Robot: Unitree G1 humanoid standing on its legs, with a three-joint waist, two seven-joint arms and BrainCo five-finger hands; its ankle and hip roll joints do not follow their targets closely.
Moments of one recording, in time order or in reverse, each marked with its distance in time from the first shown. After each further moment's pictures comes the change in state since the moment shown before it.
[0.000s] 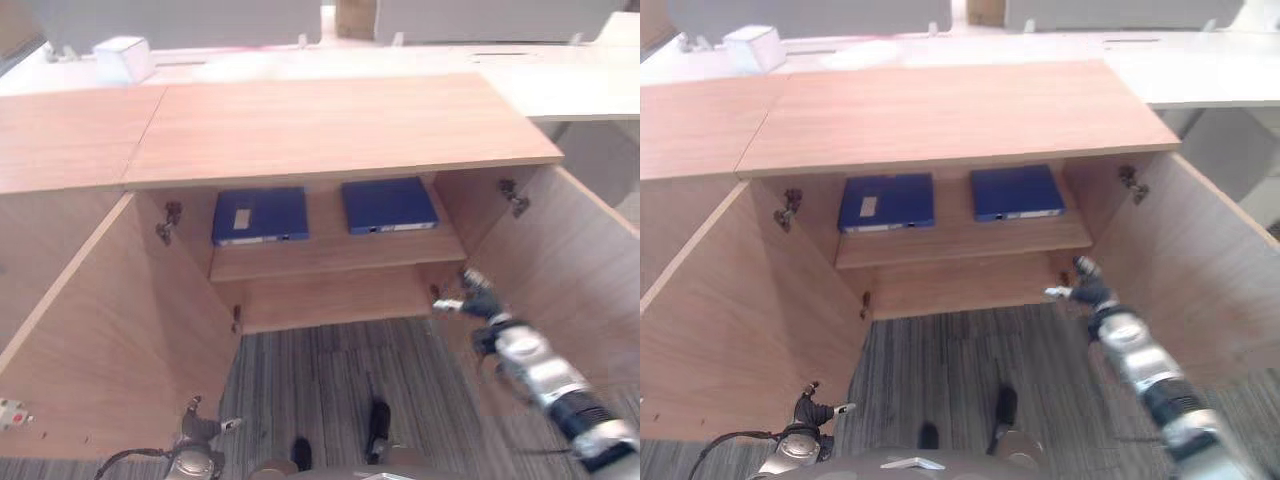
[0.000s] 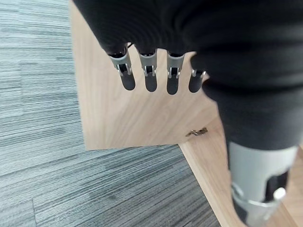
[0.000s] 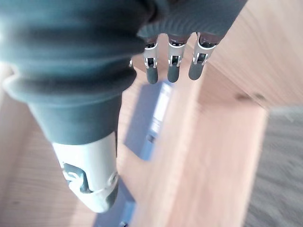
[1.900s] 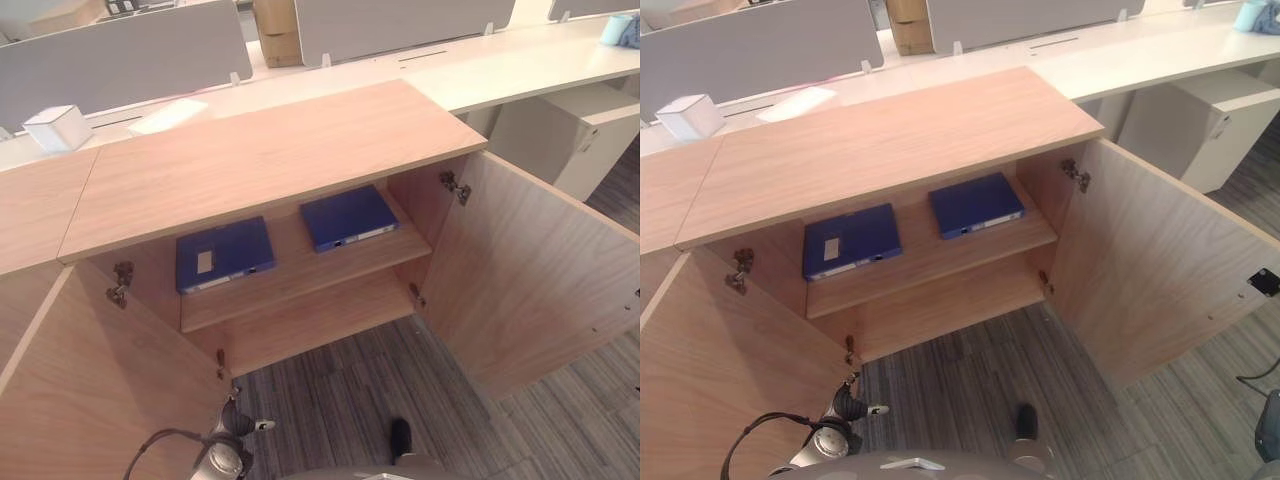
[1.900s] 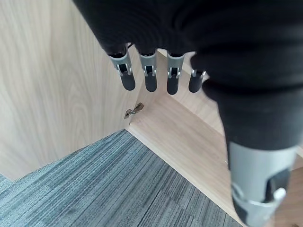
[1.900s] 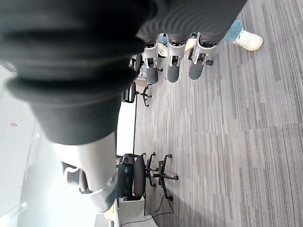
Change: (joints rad) left arm -0.046 -0.048 -0.194 -0.014 0.082 -0.014 0.017; right arm -0.229 -0.175 -0.656 0.909 0.359 -0.073 -0.404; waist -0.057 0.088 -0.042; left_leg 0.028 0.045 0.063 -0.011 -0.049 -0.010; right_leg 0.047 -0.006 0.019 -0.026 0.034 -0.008
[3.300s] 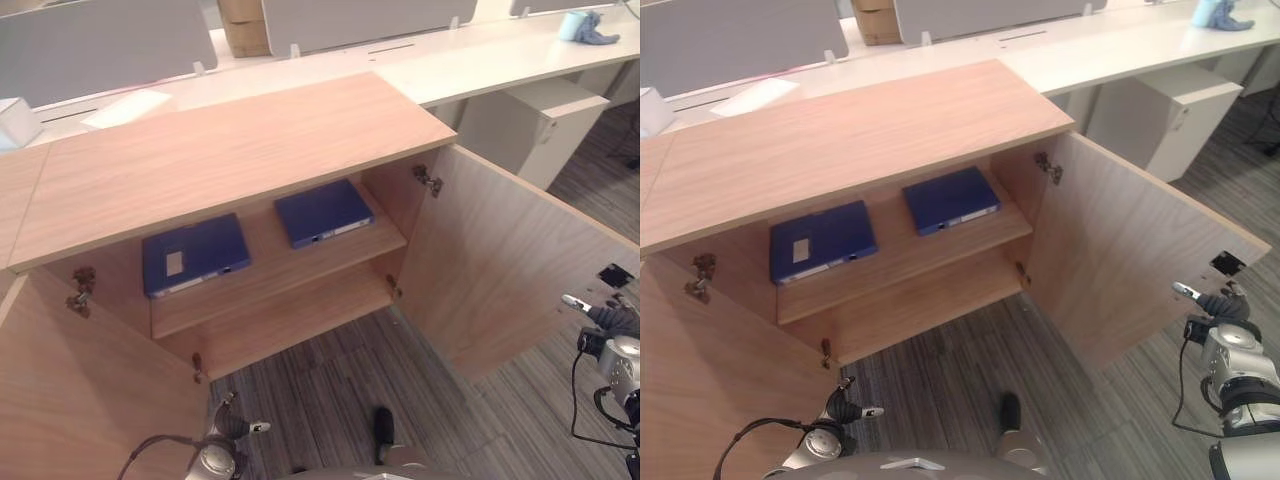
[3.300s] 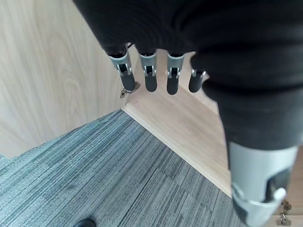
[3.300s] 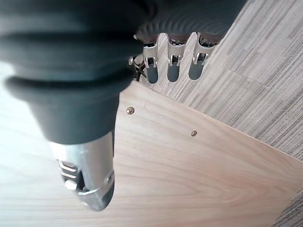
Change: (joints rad) left arm 0.015 0.004 0.075 0.003 0.002 -0.011 -0.079; right arm 0.158 0.130 0.492 -0.386 -0.048 0.136 0.315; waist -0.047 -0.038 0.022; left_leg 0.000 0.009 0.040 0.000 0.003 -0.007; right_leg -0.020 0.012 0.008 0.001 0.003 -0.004
